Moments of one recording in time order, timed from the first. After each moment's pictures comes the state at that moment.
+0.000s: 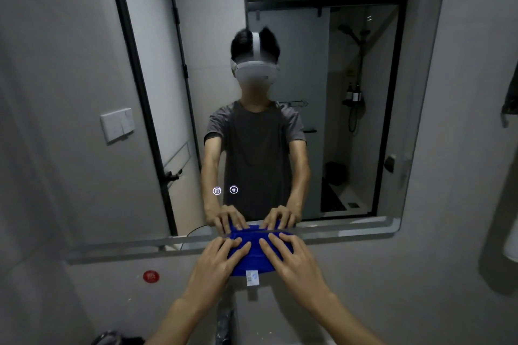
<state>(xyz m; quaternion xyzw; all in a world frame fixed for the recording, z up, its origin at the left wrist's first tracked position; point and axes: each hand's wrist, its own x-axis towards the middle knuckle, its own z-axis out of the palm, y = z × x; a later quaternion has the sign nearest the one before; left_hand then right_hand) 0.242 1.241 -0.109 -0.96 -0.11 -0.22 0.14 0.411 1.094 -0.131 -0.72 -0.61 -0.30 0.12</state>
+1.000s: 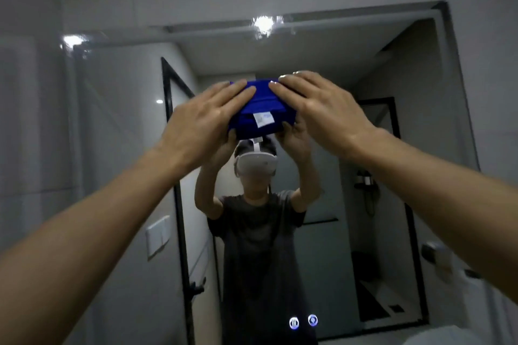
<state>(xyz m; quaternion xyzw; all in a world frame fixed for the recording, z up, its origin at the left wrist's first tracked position) 0.158 1.305 0.357 -0.78 -0.03 -0.49 0.38 0.333 1.141 0.350 -0.58 -0.50 -0.64 0.12</state>
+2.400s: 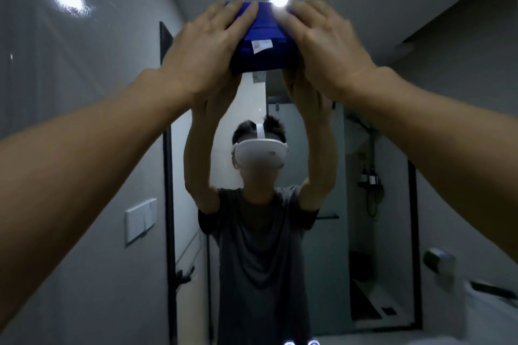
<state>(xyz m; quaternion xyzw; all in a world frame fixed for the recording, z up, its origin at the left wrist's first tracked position) 0.220 1.348 0.397 -0.77 -0.12 -0.52 0.36 0.370 1.208 0.396 -0.59 -0.47 -0.64 0.14</state>
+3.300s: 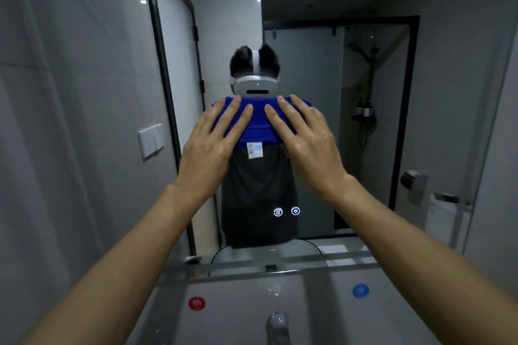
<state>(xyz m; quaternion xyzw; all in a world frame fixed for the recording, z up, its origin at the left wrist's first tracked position) 0.200 1.349 0.136 -0.83 -0.09 -0.48 0.28 0.362 1.207 0.129 -0.60 -0.50 -0.59 0.20</state>
